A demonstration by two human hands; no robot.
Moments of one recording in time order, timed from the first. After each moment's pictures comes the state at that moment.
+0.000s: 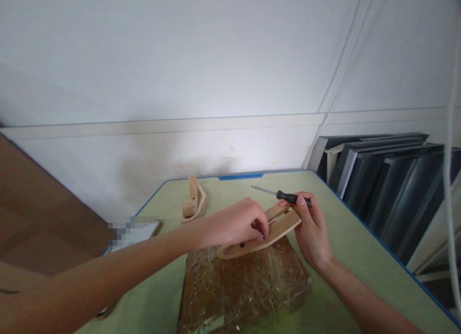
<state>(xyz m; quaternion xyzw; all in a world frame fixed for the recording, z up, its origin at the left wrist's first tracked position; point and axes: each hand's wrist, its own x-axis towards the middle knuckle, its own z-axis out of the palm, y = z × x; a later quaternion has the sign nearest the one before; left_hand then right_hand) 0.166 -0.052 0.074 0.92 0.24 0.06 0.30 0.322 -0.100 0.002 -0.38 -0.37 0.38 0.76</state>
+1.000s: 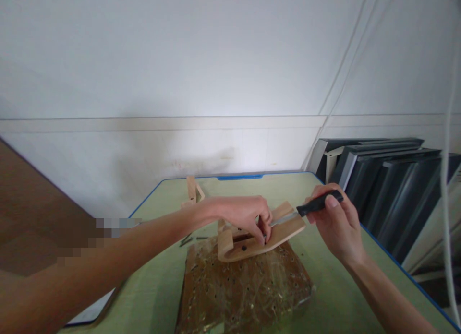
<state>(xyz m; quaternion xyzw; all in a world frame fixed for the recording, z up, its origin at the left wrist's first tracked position) 0.170 -0.017 0.078 0.92 0.11 -0.02 0.39 0.348 -0.111 0.036 -0.30 -0.50 0.34 0.73</state>
